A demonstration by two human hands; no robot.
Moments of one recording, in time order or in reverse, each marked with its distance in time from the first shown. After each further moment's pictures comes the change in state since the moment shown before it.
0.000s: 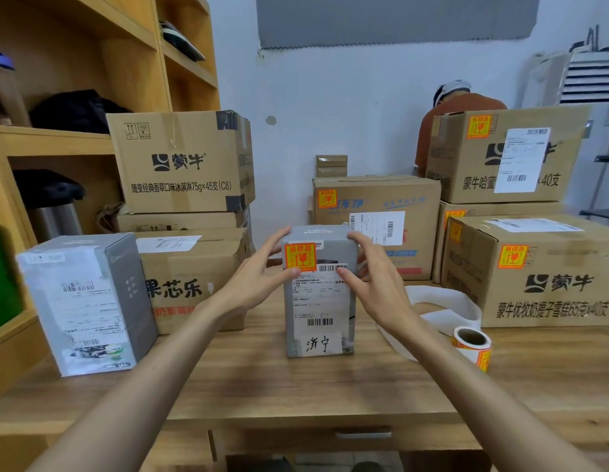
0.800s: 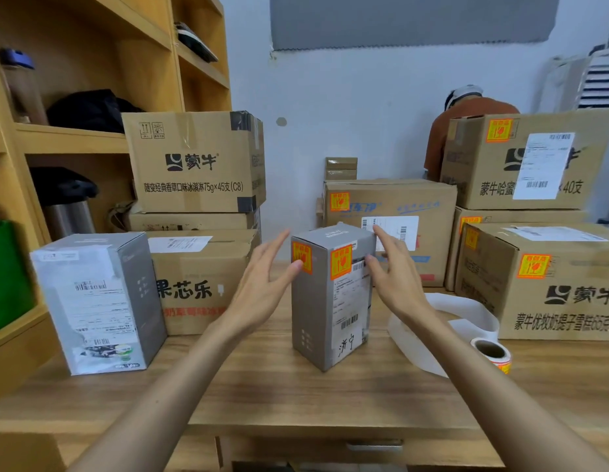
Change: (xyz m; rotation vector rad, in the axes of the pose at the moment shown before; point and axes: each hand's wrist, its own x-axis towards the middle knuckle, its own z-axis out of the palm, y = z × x) left_hand -0.014 -0.009 0.007 0.016 0.251 0.093; right_hand 0.029 0.016 0.004 0.052 0.030 0.123
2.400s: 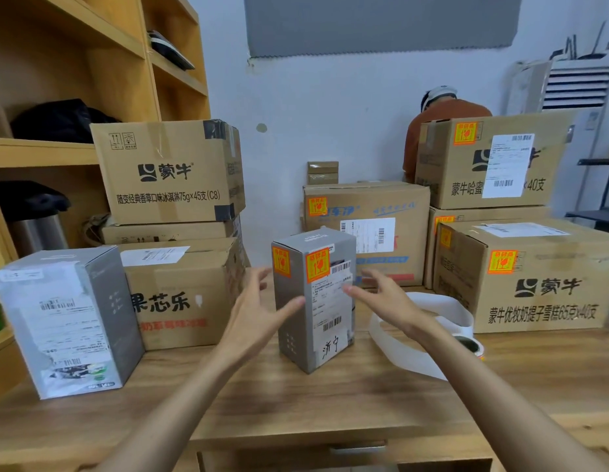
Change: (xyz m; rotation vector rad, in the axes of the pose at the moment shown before) left_hand -0.024 -0.001 0.031 0.006 -0.017 -0.126; right_hand -0.010 0.044 -0.015 0.182 -0.350 0.298
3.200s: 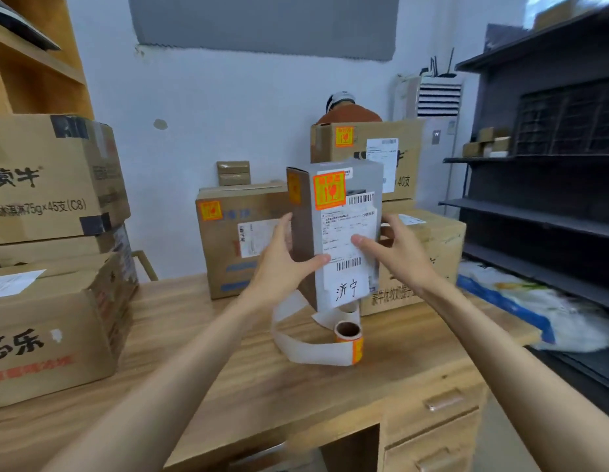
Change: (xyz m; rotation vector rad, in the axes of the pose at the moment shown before) left_hand 0.046 0.160 0.141 -0.309 -0.275 0.119; right_hand -0.085 -0.015 -0.177 0.051 0.436 -0.181
